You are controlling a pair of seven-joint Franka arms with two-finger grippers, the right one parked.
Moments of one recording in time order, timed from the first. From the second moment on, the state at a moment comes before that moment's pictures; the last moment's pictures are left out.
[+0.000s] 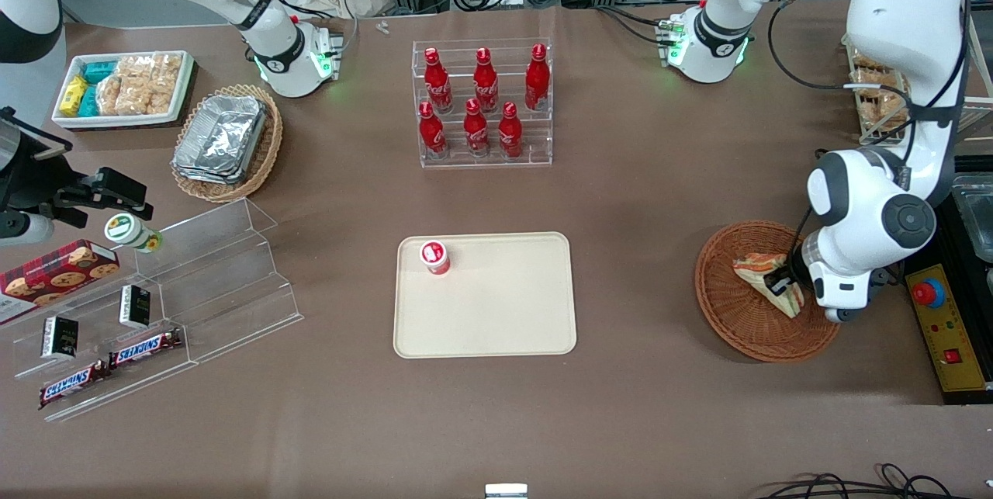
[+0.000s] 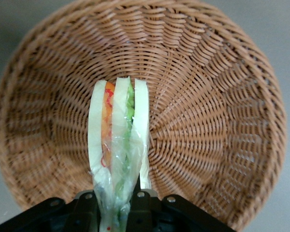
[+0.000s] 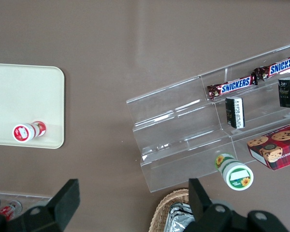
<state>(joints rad) 0.02 0.38 0.00 -1.97 -0.02 2.31 -0.68</state>
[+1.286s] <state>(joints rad) -0.07 0.27 -0.34 -1.51 -0.02 1.64 -0.63</state>
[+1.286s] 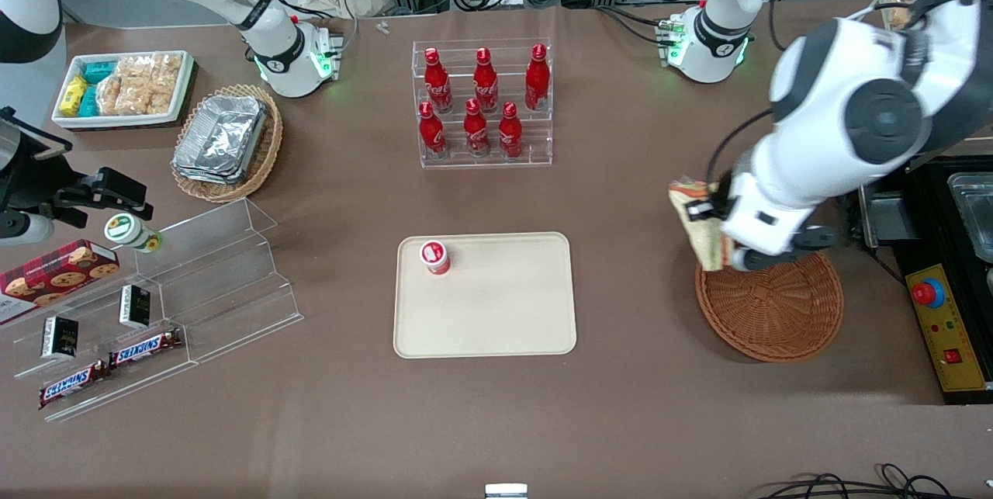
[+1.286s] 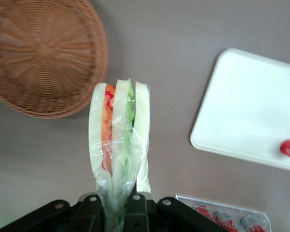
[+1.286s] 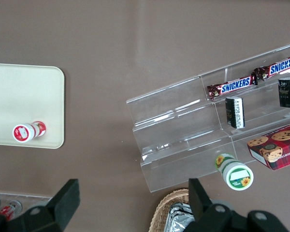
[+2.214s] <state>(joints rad) -0.32 0.61 -0.35 -1.50 0.10 2.09 -0.67</state>
